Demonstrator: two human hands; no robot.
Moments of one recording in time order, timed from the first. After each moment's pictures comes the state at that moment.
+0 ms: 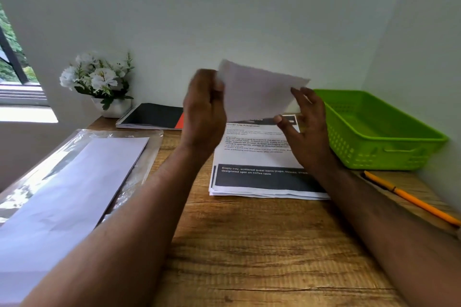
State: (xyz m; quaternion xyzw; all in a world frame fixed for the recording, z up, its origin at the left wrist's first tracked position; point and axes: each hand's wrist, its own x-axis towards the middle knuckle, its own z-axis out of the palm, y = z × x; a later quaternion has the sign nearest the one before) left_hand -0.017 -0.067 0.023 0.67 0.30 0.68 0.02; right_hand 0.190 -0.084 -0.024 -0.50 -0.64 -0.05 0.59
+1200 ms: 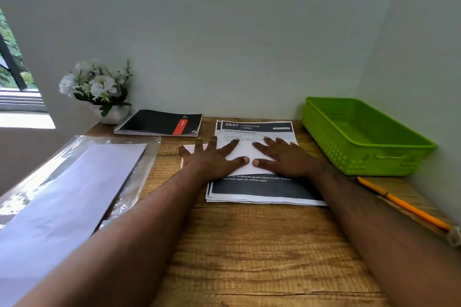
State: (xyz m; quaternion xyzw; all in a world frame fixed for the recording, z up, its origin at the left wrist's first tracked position) left_hand -0.015 -0.039 -0.041 0.79 0.60 -0.01 0.10; right_hand 0.199 -0.068 -0.035 -0.65 -0.76 0.06 -0.02
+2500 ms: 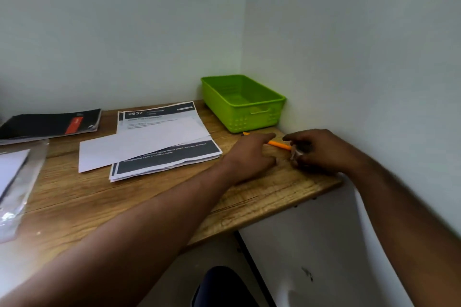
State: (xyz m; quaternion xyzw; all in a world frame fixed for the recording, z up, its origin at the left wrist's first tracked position) left_hand 0.174 -0.211 -0.024 0.92 0.21 0.21 0.27; right_hand 0.342 -0.328 -0.001 -0.78 -0.58 0.08 0.22
